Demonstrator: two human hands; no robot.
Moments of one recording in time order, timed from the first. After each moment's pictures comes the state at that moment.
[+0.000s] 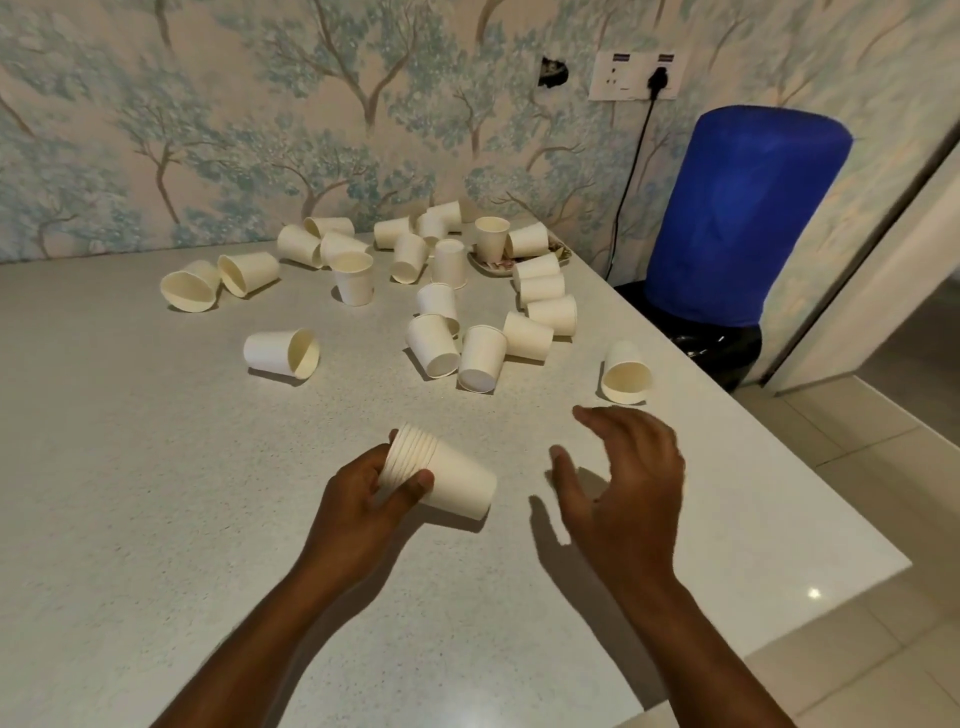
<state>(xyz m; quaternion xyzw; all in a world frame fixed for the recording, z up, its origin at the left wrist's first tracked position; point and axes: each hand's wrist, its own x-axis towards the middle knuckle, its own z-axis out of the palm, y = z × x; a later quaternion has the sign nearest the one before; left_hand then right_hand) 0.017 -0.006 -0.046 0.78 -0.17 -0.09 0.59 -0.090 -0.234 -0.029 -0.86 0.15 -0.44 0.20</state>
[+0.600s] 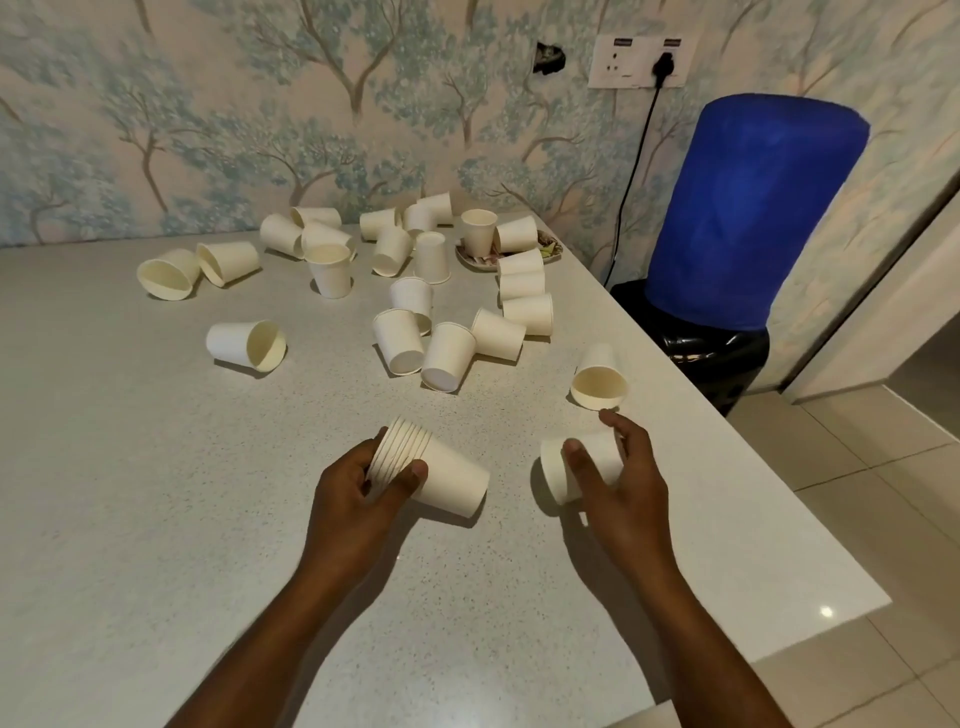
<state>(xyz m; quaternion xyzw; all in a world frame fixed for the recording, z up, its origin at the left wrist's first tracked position) -0.009 -0.073 -0.044 0.77 -0.09 -0.05 0.63 -0.096 -0.309 -0.041 -0.76 0.26 -0.25 0.54</state>
